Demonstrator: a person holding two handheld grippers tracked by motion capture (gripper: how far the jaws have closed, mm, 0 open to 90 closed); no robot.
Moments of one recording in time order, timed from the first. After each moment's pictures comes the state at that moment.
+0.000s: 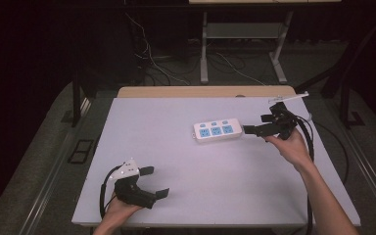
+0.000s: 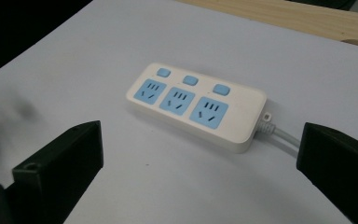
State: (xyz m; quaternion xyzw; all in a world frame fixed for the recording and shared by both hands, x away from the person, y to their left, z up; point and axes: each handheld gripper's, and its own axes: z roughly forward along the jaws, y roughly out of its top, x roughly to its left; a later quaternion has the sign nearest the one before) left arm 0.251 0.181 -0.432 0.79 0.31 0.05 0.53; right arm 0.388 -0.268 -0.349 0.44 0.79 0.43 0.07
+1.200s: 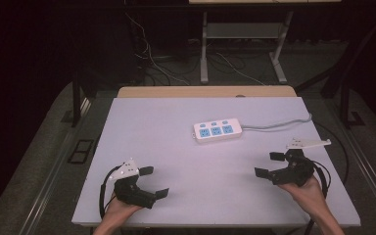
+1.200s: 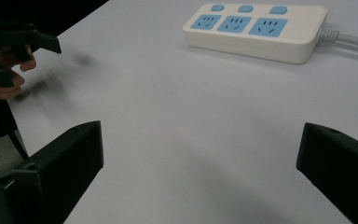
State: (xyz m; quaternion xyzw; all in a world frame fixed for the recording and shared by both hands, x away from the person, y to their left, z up) left arm 0.250 0.182 -0.432 0.79 0.32 0.06 0.53; right arm 0.278 -0.291 -0.392 0.42 0.78 0.47 0.04
